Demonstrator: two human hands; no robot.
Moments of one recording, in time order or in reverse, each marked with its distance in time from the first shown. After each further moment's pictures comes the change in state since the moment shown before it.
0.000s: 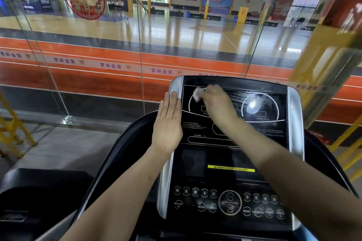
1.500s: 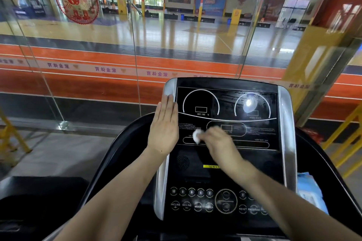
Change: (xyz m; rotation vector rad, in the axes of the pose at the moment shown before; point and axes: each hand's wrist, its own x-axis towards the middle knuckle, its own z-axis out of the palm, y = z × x) left_hand 0.000 0.002 0.005 0.190 -0.040 0.085; right_hand -0.119 -0.014 0.006 0.164 0.004 0.001
